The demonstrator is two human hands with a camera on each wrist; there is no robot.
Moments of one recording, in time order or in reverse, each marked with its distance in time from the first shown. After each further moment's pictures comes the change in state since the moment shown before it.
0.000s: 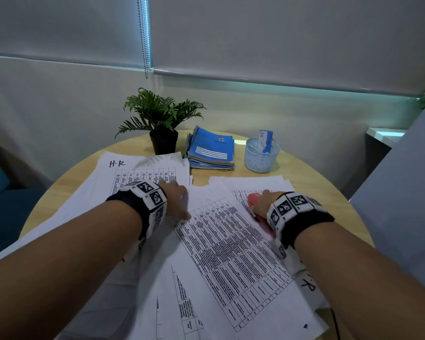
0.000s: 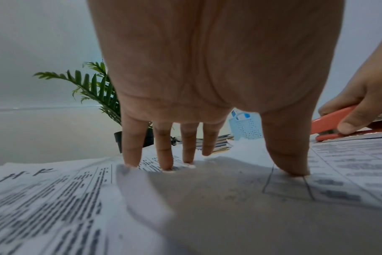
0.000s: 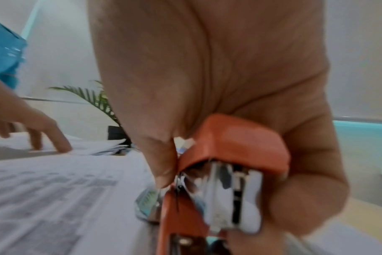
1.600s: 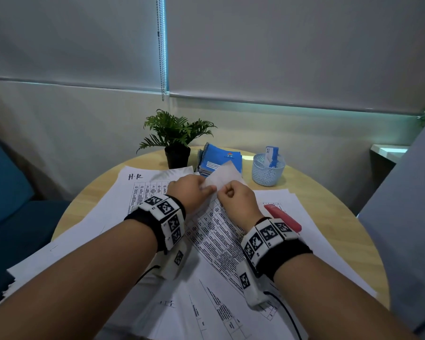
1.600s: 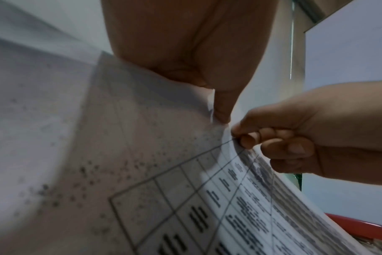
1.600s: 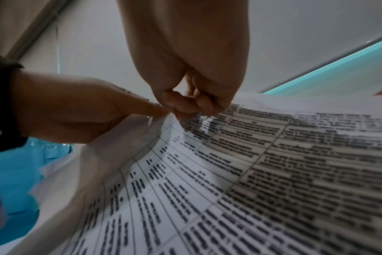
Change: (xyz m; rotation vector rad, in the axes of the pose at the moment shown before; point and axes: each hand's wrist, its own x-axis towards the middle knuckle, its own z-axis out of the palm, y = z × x) left_hand -0.022 0.009 -0.019 -0.597 0.481 -0.063; right_hand -0.015 -0.084 -0.020 1.220 0.594 -0.166
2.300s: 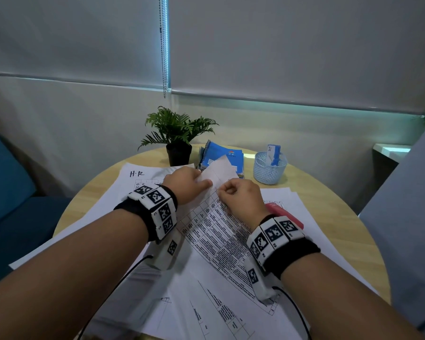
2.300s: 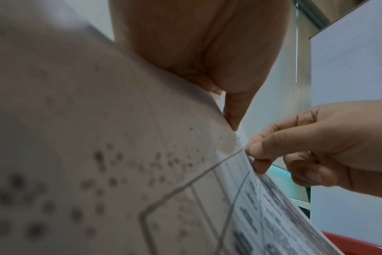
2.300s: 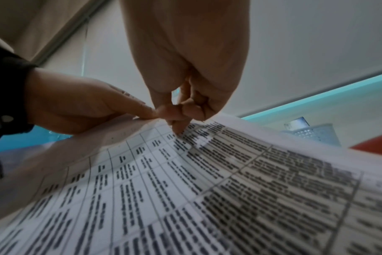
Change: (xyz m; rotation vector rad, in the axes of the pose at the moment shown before) left_hand 0.004 -0.010 -0.015 -0.081 -0.030 0.033; right_hand -0.002 -0.006 -0.008 0.032 -0.038 -0.023
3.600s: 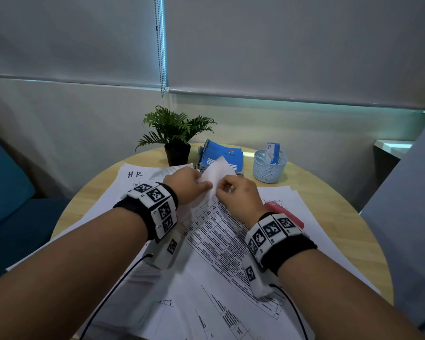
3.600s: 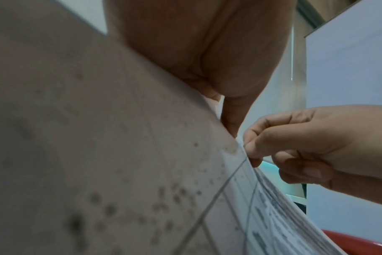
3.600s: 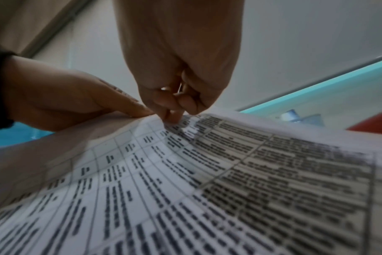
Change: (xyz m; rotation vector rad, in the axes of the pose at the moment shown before) left_hand 0.001 0.010 -0.001 0.106 -0.046 -0.013; right_hand 0.004 0.000 0.003 -0.109 0.062 -0.161
